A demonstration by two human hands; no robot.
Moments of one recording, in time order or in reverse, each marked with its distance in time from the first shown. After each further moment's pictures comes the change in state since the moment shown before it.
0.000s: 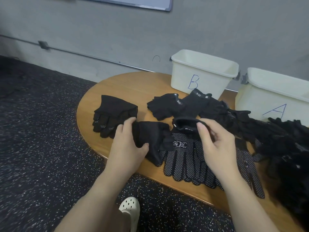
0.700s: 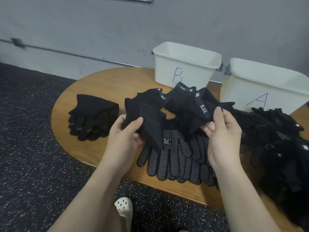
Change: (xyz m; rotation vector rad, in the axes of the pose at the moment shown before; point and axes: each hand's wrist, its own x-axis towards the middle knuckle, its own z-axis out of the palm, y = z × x) left_hand 0.013 0.036 0.035 -1.274 -0.208 -0.218; right_hand 0.019 0.009 -0.021 0.588 0.359 0.427
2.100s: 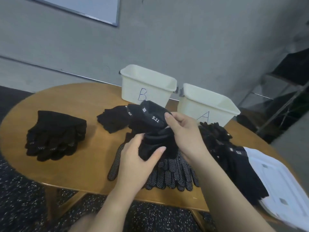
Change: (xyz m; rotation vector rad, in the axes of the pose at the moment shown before) left_hand -0.027 -0.052 0.054 0.726 -0.190 0.478; right_hand -0.004 -0.071 0.013 -0.459 -0.313 -0.054
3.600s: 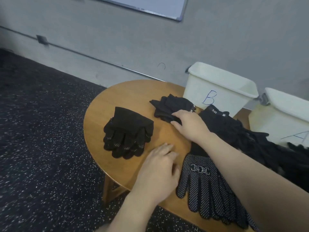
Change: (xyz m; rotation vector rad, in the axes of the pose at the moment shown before) left_hand 0.020 -0.054 -0.107 0.714 -0.257 -0.064; right_hand 0.138 0.083 0.164 -1.079 -0.475 -0.405
